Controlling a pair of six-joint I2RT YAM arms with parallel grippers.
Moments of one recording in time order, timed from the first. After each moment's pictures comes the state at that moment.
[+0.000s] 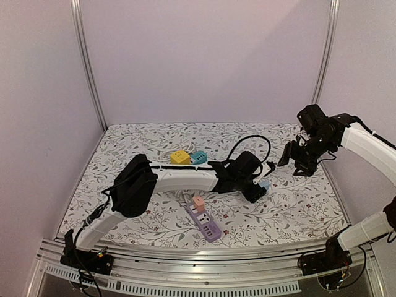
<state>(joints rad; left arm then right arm) -1.11 2.56 2.10 -0.26 -0.07 0.06 0.39 1.34 1.22 -1.03 -0.14 0.81</state>
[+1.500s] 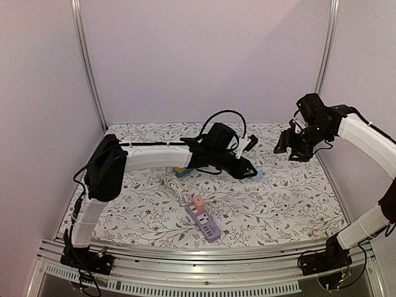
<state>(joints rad) -0.98 2.35 1.90 -0.18 0.36 -0.18 0.35 1.43 1.34 -0.98 -0.16 0.64</state>
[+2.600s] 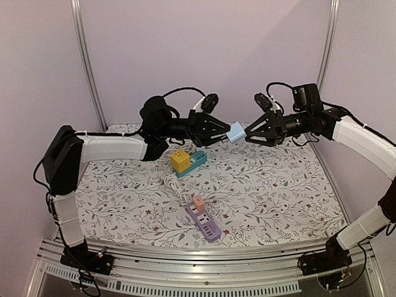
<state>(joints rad) -0.76 1.94 1.38 0.90 1.06 -1.37 0.44 1.44 1.32 -0.46 -1.10 0.50</state>
